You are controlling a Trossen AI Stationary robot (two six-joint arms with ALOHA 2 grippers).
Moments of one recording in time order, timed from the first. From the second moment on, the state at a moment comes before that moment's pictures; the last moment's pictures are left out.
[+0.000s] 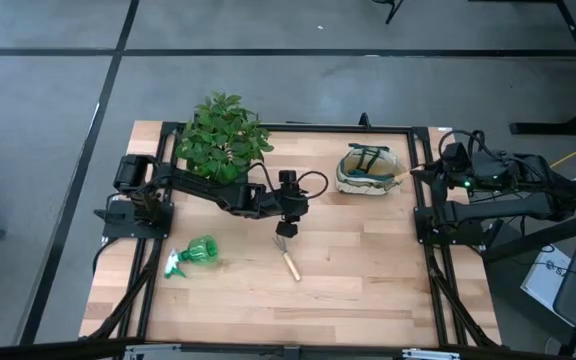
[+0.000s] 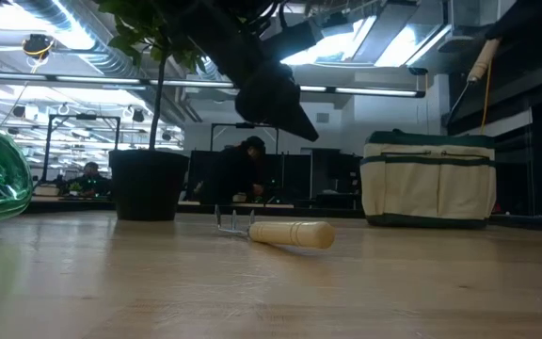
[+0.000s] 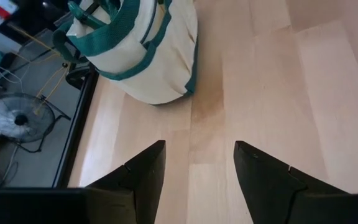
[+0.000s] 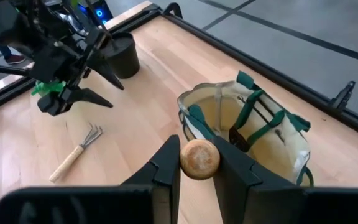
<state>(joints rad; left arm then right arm) -0.04 1.79 1.17 -0.04 -0.45 0.30 0.02 0.41 0.95 -1.11 0.36 0.53</state>
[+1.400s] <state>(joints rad) 0.01 1.79 1.17 -0.02 -0.36 0.27 0.02 0.41 0.67 -0.87 0.68 0.54</state>
